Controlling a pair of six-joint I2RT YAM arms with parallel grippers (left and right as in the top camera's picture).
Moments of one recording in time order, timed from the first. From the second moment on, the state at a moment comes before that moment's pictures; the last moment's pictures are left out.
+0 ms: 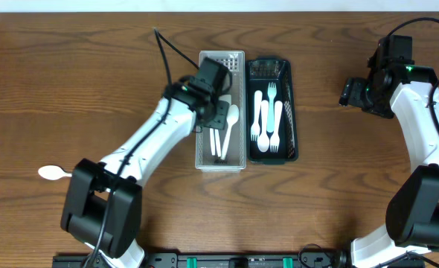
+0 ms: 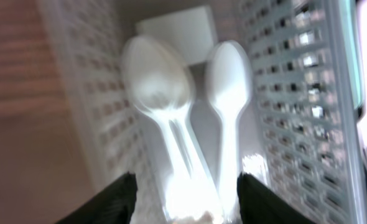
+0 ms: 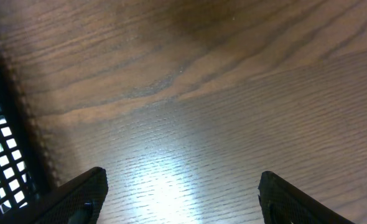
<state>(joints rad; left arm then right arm) -0.47 1.79 1.37 -0.80 -0.01 -0.25 -0.12 1.76 1.41 -0.90 0.02 0.21</state>
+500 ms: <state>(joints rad) 0.24 1.46 1.57 -1.24 -0.26 -0.77 -0.12 1.76 1.41 -0.90 0.02 0.22</state>
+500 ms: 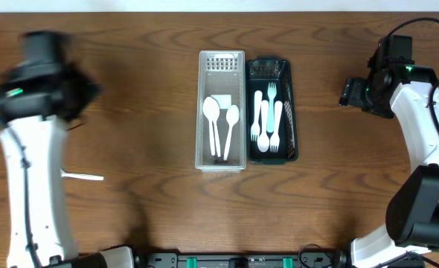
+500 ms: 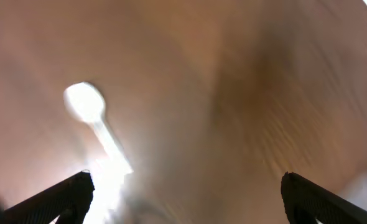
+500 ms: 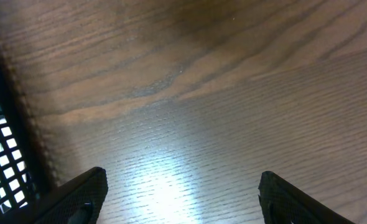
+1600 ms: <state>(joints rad) 0.71 1.75 1.02 -0.77 -0.11 -0.78 -0.12 1.76 1.41 -0.91 0.02 0.21</state>
